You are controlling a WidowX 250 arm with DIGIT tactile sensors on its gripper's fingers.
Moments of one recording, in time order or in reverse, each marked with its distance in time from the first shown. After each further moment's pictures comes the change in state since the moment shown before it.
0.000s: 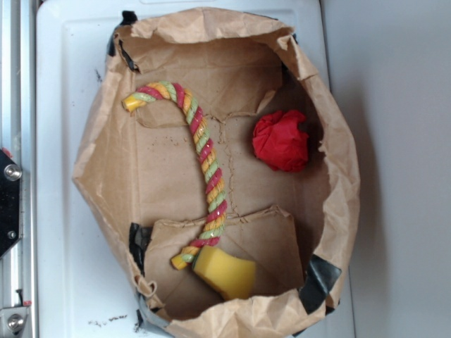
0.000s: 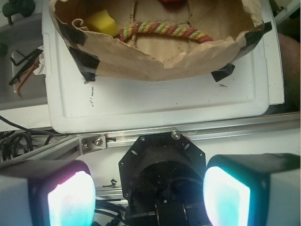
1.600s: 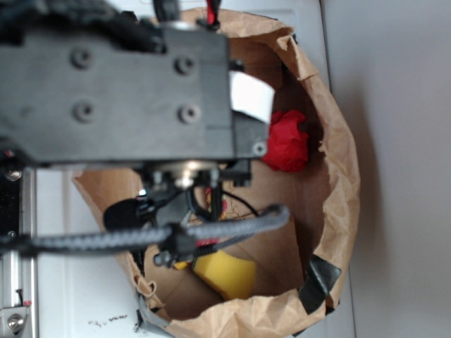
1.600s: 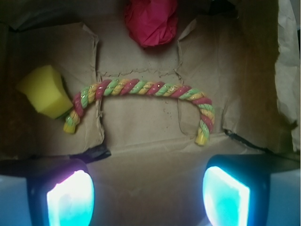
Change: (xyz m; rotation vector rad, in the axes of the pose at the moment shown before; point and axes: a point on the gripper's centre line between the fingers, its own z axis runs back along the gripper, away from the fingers) arm 0.118 0.045 -0.094 0.117 0.053 0.114
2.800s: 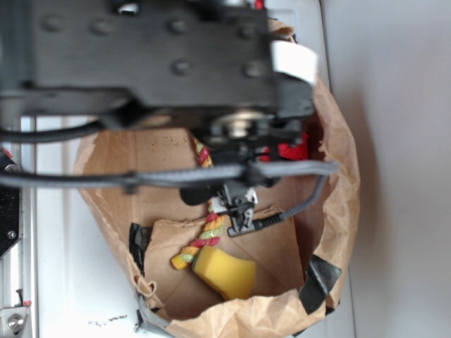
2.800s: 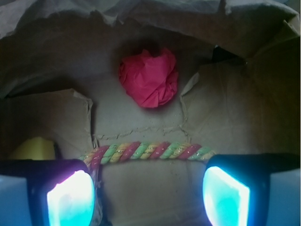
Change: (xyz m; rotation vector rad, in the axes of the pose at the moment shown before) arm 0.042 0.004 -0.021 -0.051 -0.205 0.065
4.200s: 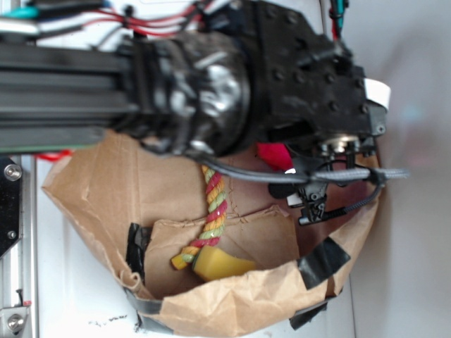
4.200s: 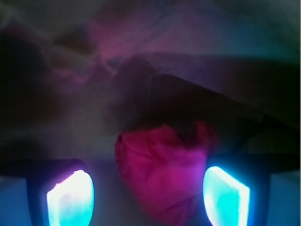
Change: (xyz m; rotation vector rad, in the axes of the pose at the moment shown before) arm 0.049 -0.003 -0.082 0.016 -0.022 -0.038
